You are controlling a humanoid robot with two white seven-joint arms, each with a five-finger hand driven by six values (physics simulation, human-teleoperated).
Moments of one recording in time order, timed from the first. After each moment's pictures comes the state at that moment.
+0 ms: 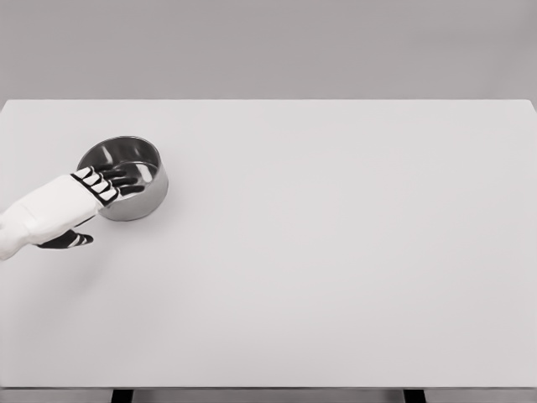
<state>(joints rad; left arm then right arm) 0.04 0.77 0.00 -1.80 -0.63 -0.54 -0.35 0.06 0.00 -0.08 0.05 -0.27 -0.07 0.21</state>
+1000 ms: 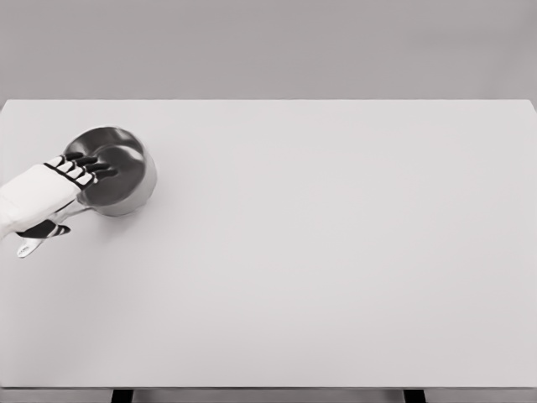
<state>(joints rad) 0.03 0.76 0.05 -1.75 -0.69 -0.47 -0.35 0.06 0.00 -0.08 0.05 -0.27 -0.07 0.21</state>
